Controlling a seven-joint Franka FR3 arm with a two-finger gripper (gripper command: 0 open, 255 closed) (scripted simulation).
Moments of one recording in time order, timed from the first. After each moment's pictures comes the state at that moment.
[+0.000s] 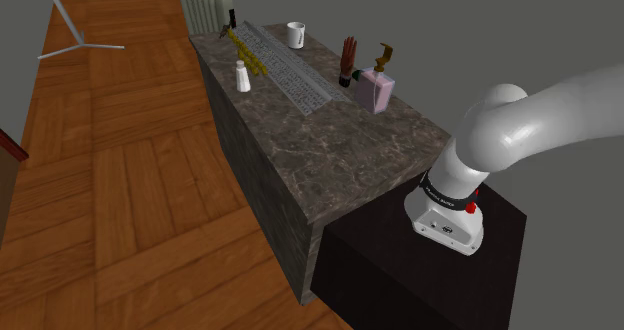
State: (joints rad) arm 0.02 -0.80 -0.07 -2.26 -0.08 1.71 -0.12
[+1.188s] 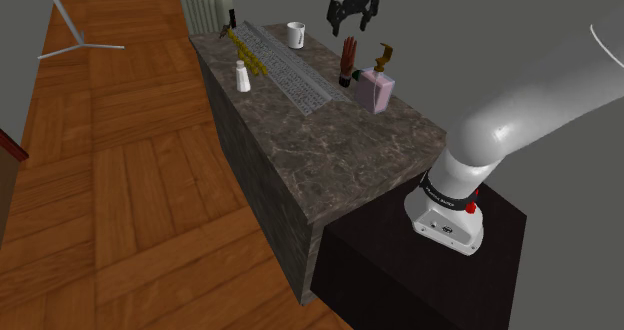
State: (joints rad) arm -0.20 -0.39 -0.04 -2.32 -0.19 2.10 0.33
